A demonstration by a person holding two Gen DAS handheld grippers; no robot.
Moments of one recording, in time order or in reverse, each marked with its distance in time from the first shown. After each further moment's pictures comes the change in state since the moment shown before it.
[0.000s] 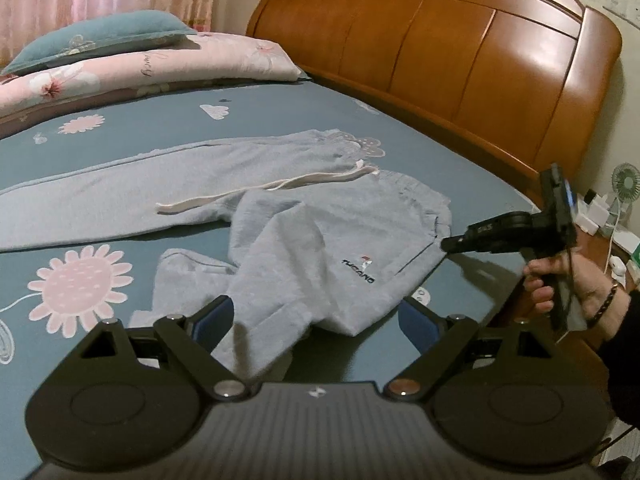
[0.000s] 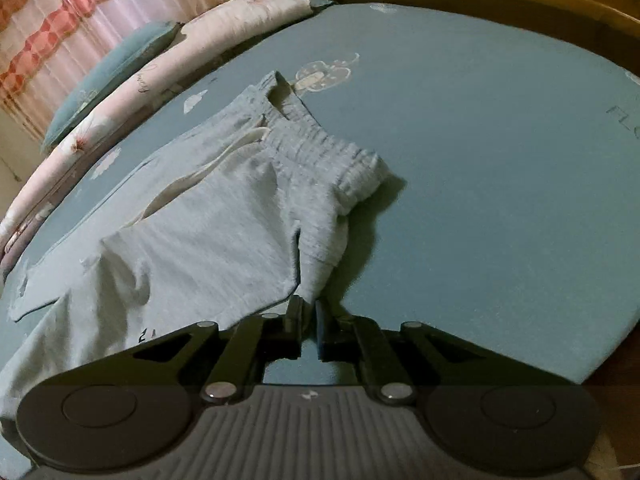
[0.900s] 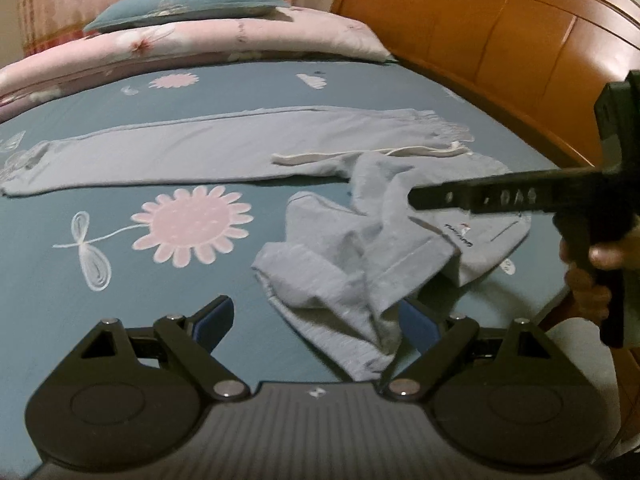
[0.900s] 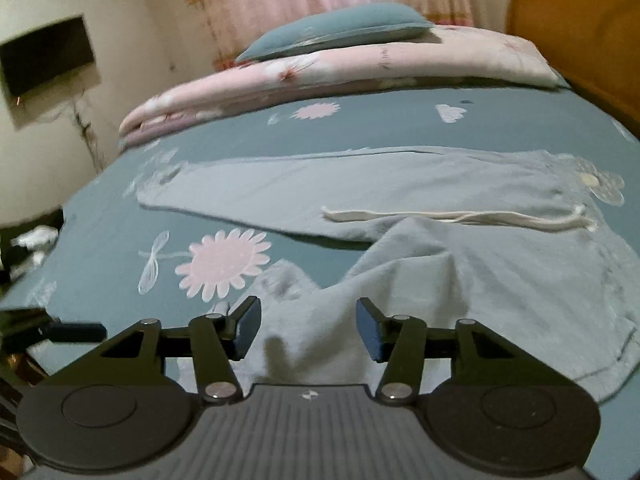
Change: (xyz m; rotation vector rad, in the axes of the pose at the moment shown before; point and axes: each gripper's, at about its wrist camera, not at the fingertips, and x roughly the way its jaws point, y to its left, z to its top) left arm -0.033 0.065 -0.034 -0.120 0.072 0.199; right arm -0.026 0.243 -0.062 -0.542 0.009 0.290
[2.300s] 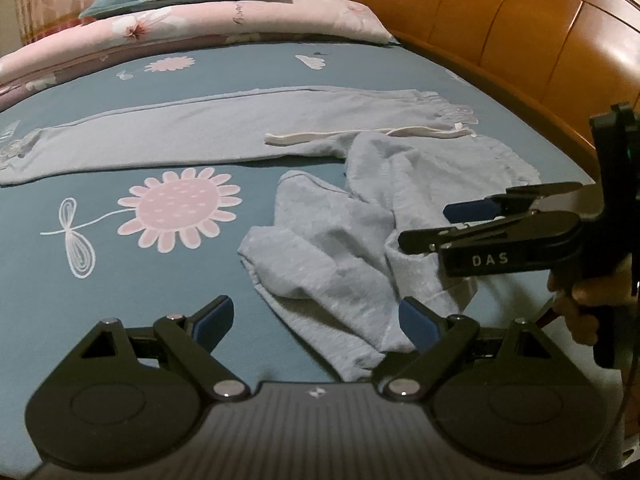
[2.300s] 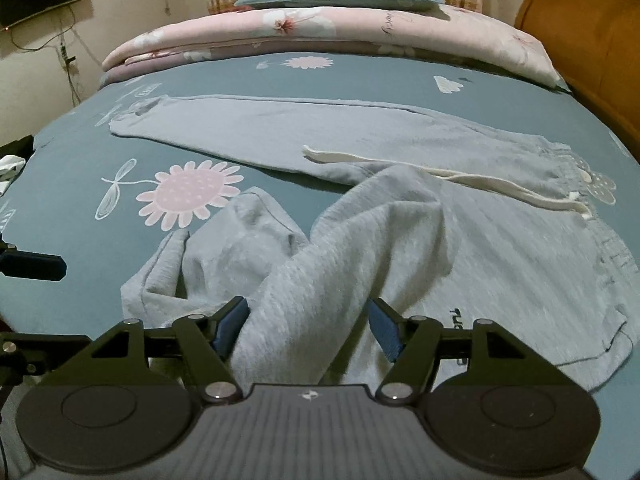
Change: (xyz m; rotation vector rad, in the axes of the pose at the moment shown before) left arm 0.024 -0.015 0.000 0.009 0.055 -0.003; right arm 0.029 0.003 -0.026 -0.096 0.108 -0.116
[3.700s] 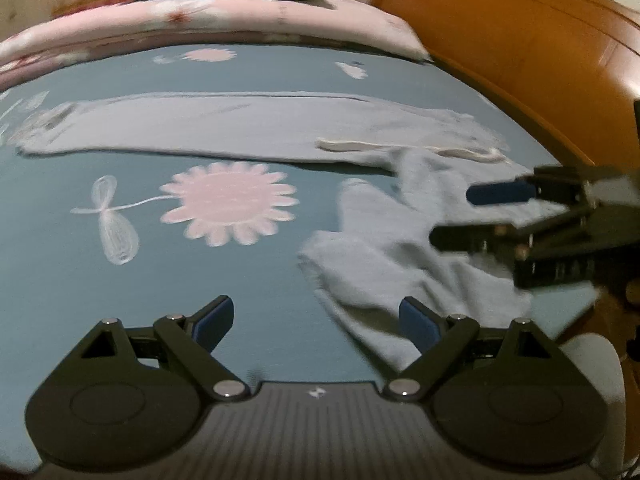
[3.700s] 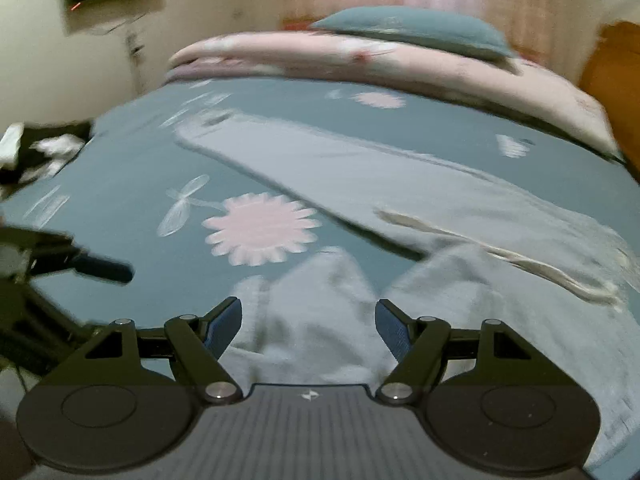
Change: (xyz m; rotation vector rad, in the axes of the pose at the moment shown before) left arm -0.006 0.062 -0.006 -0.129 -0.024 0.028; right arm -0.010 0.049 0.040 -0.198 -0.039 0.142
